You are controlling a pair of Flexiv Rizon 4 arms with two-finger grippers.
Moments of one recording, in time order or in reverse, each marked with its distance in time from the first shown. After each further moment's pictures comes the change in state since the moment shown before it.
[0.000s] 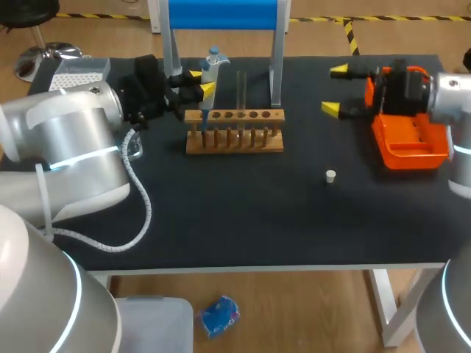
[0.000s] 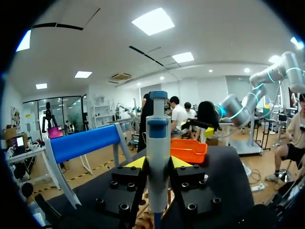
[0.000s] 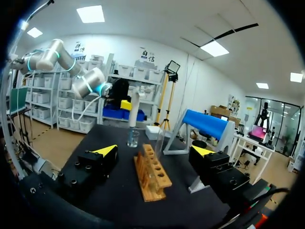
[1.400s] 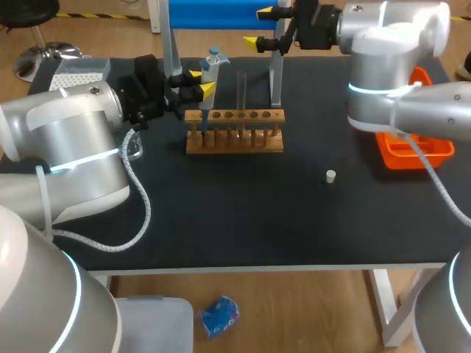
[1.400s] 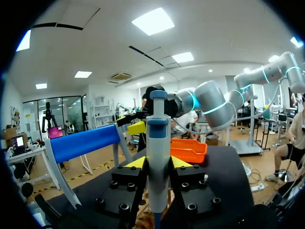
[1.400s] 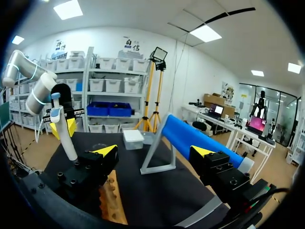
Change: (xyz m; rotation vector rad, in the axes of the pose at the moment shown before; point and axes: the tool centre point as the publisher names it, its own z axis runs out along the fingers) left arm 0.000 0.000 0.000 0.000 0.002 0.000; right arm -0.104 0.043 0.171 0.093 -0.067 0.064
